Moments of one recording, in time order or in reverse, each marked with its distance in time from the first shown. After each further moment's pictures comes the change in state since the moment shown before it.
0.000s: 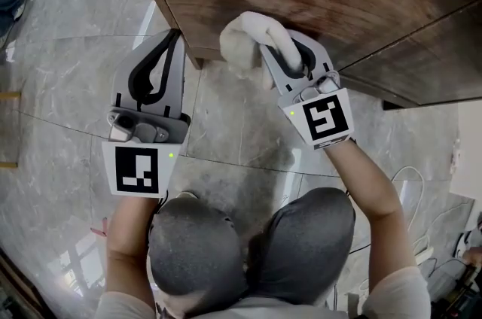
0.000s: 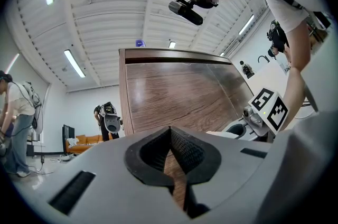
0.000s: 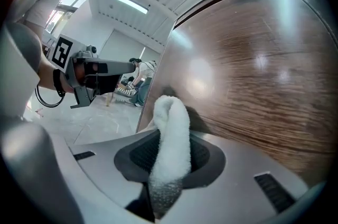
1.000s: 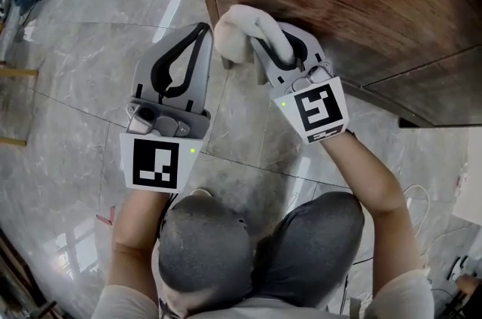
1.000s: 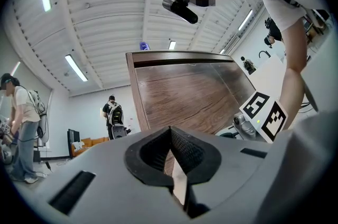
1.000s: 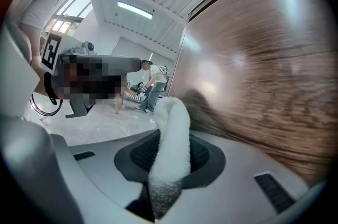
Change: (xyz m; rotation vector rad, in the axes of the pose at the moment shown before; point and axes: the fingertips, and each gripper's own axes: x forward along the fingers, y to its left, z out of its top) left arm -0.016 0.029 0.001 0.042 0.020 0.032; right arm 0.065 0.053 0.033 0.038 -0.036 0.114
